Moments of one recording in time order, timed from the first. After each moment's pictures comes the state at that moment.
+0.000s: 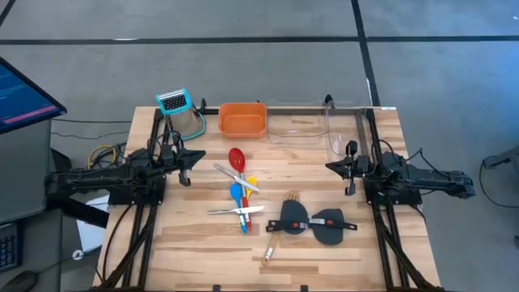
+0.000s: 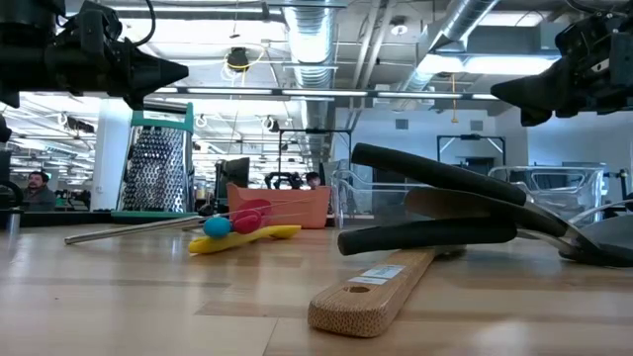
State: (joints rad) left arm 0.18 0.28 0.01 0.43 -0.13 -0.01; right arm -0.08 0.01 0.01 0.03 0.05 -0.08
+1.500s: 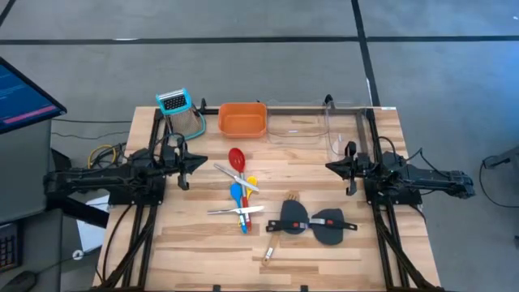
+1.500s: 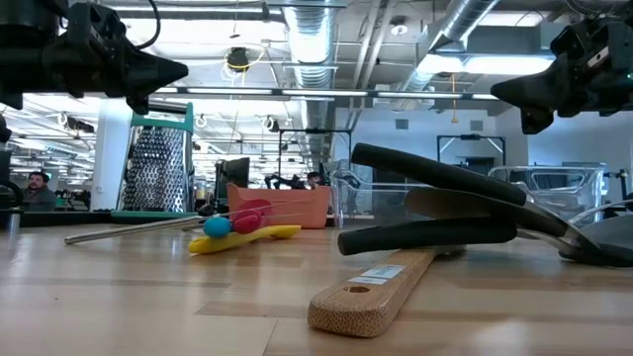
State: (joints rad) left arm 0.17 0.31 0.01 0.43 -0.03 -0.09; right arm -0.08 0.01 0.01 0.03 0.05 0.08
